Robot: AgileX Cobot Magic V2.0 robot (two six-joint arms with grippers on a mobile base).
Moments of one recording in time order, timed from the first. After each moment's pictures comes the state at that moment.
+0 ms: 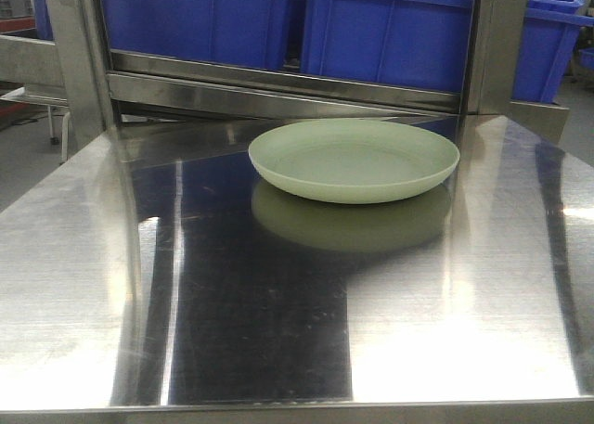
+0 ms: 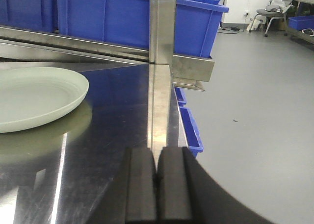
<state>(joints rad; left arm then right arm) -0.06 0.00 0.01 0.04 0.06 -0.10 -0.02 -0.01 0.03 0.01 0.10 0.02</state>
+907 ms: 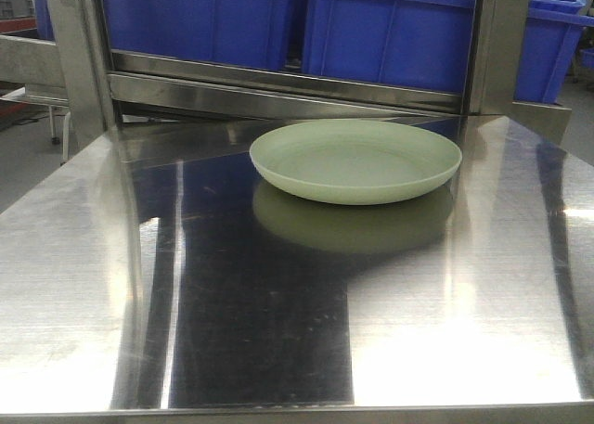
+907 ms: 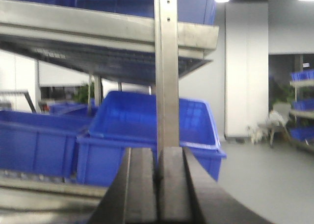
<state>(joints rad) -0.06 0.00 0.01 0.04 0.06 -0.10 -0.02 0.10 -0.32 -0.06 -0.04 0.14</state>
